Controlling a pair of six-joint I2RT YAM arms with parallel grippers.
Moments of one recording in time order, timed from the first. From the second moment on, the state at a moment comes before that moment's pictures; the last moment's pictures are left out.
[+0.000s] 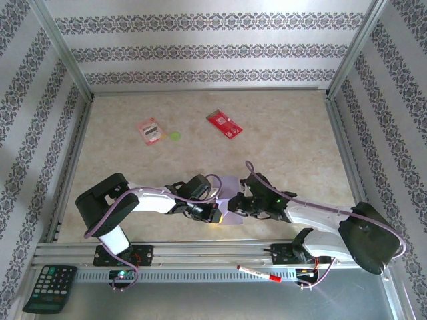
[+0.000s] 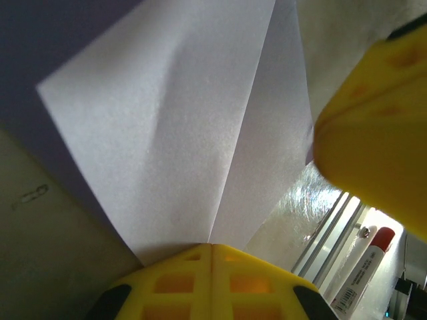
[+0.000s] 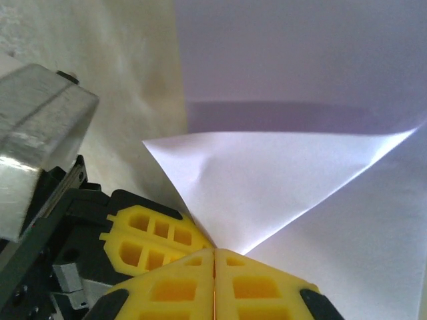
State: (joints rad) left arm -0.89 1.67 0.65 0.05 0.57 -0.72; right arm 0.76 1.20 0.37 -0.04 -0.41 1.05
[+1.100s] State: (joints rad) left arm -0.88 1.66 0.64 0.02 0.56 -0.70; right arm 0.82 1.39 0.38 0.11 -0.39 1.12
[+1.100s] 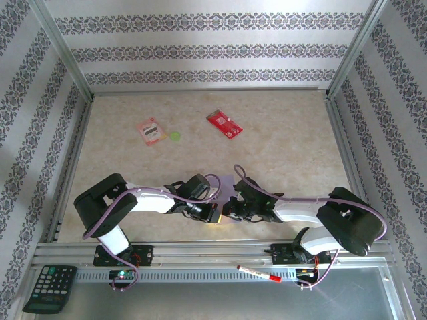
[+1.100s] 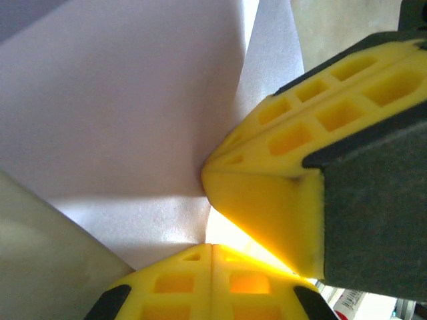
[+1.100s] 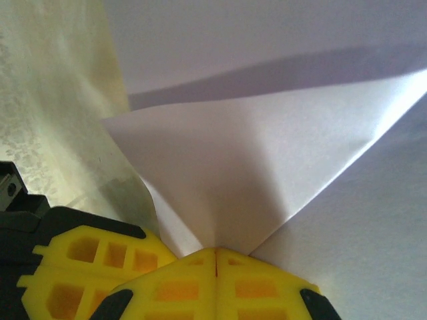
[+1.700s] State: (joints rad) left arm -0.88 1.66 0.64 0.02 0.56 -0.69; right arm 0.83 1.42 0.38 0.17 -0.40 1.12
